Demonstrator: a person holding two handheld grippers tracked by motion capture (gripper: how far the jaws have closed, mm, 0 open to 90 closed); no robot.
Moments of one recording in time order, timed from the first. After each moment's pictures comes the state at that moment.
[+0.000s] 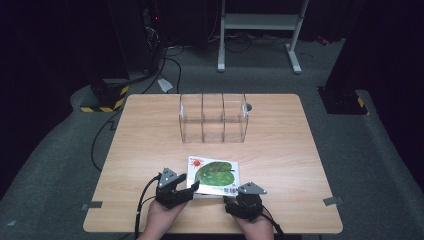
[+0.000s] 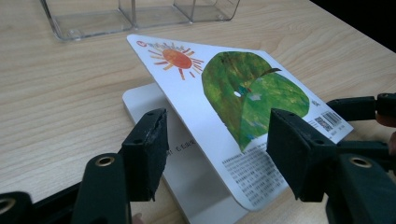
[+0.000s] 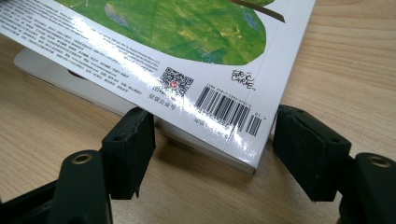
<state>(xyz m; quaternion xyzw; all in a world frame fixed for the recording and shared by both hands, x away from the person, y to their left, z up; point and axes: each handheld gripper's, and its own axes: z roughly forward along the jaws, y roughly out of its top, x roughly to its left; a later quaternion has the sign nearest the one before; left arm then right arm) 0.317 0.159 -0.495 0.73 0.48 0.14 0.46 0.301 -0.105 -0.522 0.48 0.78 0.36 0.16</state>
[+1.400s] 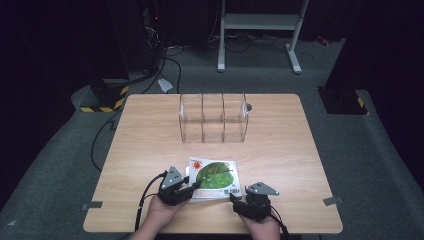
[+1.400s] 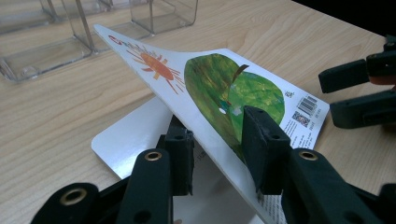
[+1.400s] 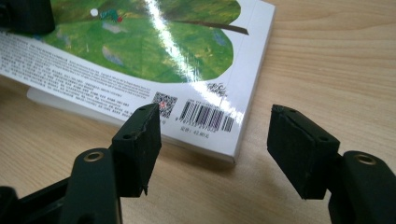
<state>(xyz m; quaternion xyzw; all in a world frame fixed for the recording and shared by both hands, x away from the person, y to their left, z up) 0.318 0.156 -0.495 0.78 0.36 0.17 0.48 0.298 -0.128 -0.510 0.49 0.76 0.39 0.15</state>
